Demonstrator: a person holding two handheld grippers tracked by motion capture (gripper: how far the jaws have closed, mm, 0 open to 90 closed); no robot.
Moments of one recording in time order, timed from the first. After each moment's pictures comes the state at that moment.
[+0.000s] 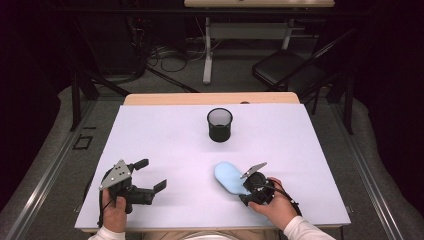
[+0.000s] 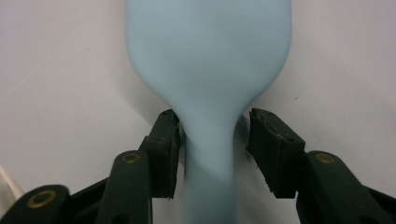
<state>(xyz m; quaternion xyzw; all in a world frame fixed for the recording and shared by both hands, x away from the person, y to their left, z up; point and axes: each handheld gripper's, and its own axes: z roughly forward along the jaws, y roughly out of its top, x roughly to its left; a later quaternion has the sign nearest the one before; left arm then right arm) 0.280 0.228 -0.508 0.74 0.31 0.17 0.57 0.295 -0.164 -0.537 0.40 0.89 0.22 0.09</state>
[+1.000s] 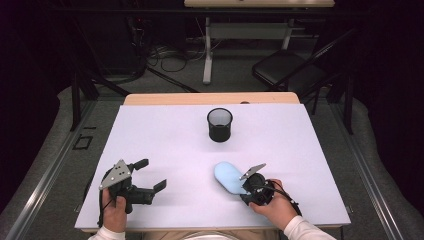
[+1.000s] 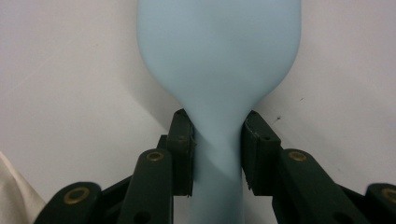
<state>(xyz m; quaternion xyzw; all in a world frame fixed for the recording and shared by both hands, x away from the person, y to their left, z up) 0.280 0.229 -0.508 0.74 0.31 0.16 0.57 0.292 -0.162 -0.537 0.39 0.89 0.22 0.09</state>
